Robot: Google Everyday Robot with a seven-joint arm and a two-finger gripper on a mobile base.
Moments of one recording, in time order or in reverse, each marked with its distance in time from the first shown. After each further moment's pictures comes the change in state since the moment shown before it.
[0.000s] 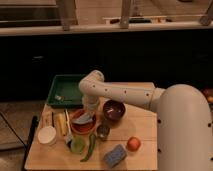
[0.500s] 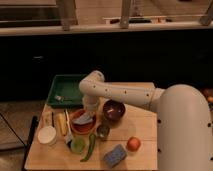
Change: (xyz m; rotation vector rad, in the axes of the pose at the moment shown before) arm 0.001 0.001 0.002 0.000 0.000 -0.003
